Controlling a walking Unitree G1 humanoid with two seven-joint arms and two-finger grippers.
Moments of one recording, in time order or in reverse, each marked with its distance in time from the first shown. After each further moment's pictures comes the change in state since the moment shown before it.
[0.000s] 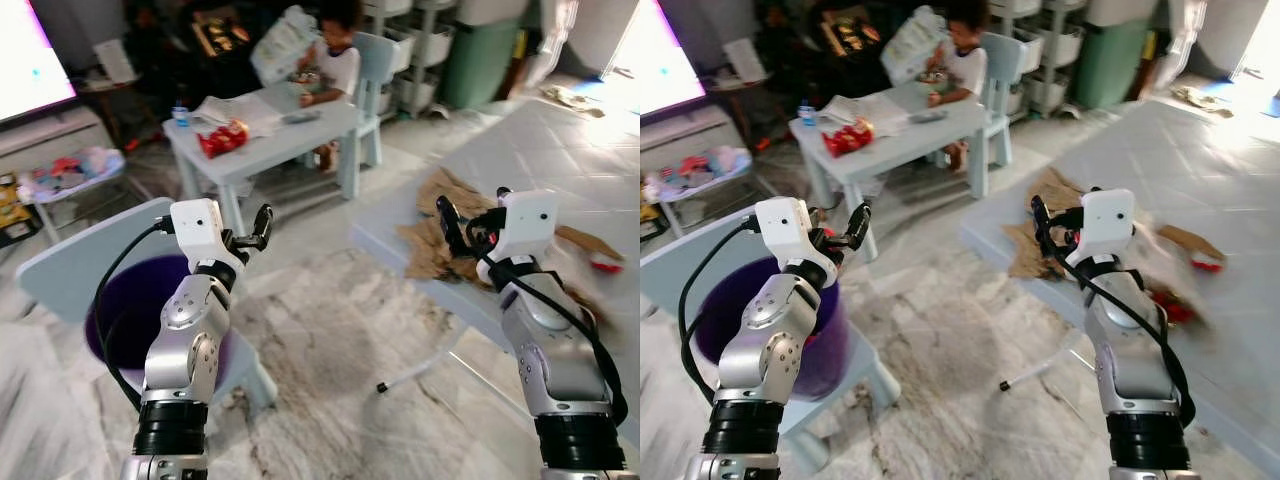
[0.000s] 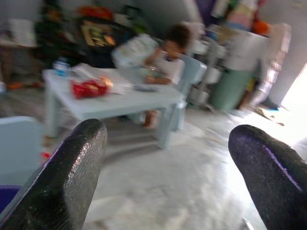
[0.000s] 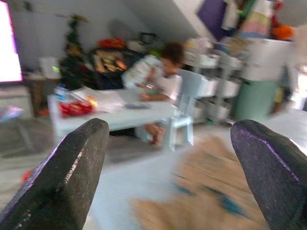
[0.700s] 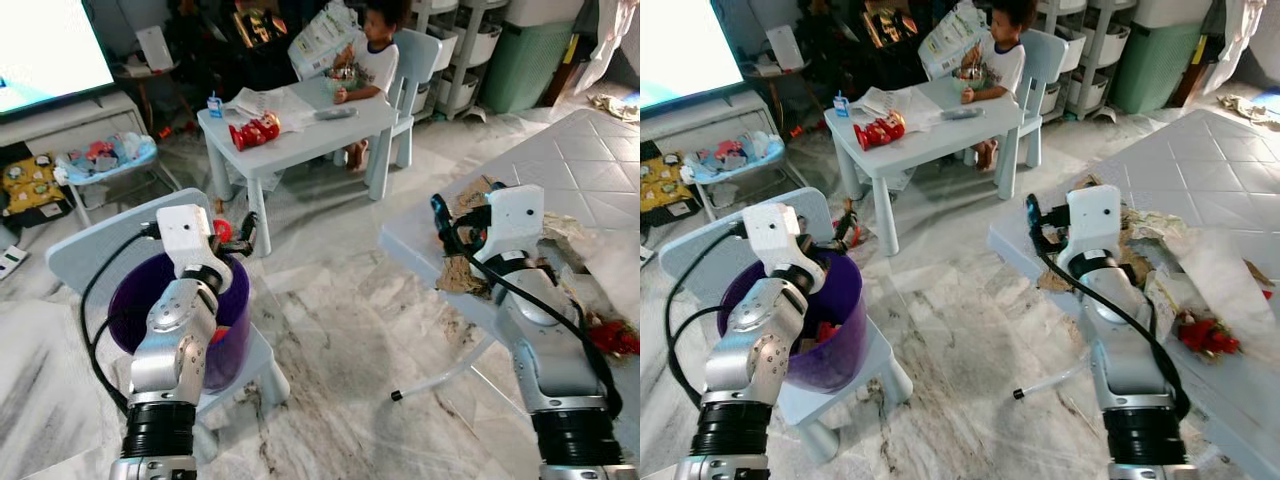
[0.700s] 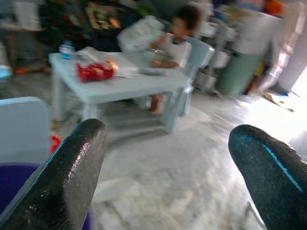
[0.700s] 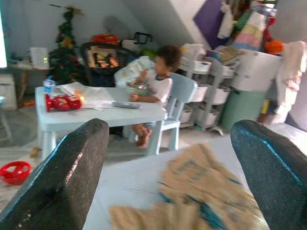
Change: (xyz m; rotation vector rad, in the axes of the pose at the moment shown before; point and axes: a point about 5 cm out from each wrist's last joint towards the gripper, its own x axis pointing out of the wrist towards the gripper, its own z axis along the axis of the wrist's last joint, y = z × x) left arm -0.001 -0.001 -0.012 -0.001 0.085 -0.034; right arm 0.002 -0.011 0.005 -0.130 0.003 -0.065
